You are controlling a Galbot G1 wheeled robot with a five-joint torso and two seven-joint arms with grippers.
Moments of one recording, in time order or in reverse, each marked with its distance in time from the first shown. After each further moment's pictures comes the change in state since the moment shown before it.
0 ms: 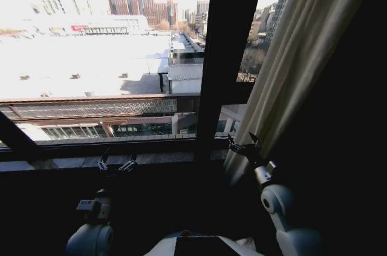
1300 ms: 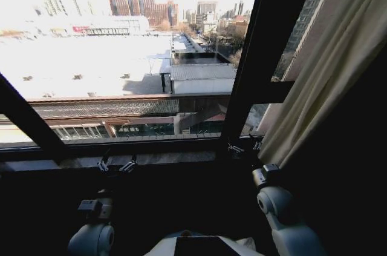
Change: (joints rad) left arm -0.005 -0.014 0.005 0.012 0.015 0.000 0.000; right arm -0.001 0.000 -0.010 -0.039 -0.076 0.077 -0.017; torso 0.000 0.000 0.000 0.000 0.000
